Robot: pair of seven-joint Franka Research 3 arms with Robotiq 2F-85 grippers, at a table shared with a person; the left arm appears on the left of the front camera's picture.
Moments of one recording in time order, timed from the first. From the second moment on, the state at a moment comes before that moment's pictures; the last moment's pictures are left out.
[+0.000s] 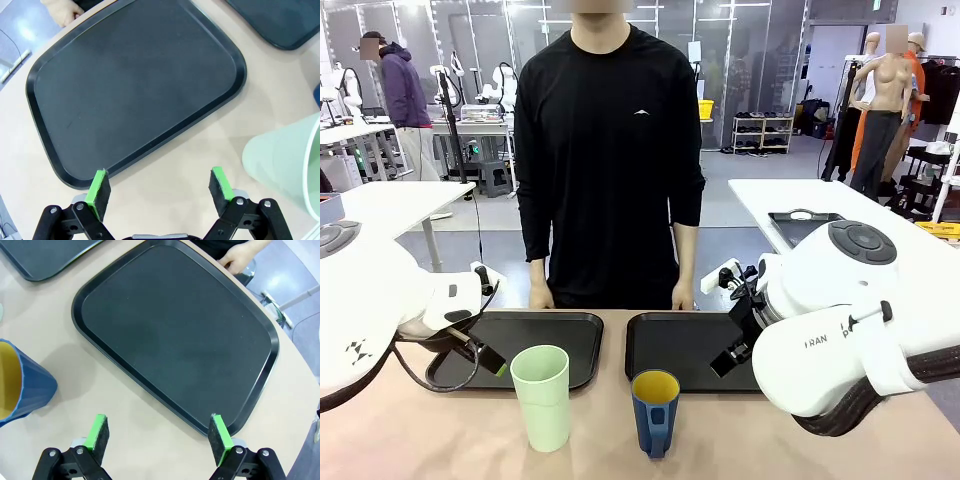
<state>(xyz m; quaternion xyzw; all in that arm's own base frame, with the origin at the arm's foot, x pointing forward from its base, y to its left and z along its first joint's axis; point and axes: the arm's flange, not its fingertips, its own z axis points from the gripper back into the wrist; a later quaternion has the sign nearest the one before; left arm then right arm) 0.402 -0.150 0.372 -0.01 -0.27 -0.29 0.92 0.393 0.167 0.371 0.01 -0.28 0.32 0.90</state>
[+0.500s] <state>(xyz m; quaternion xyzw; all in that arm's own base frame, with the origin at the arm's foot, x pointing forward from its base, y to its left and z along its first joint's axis) 0.402 -0.150 0.372 -0.01 -0.27 -0.29 0.92 0.393 0.167 0.371 0.01 -0.28 0.32 0.90</state>
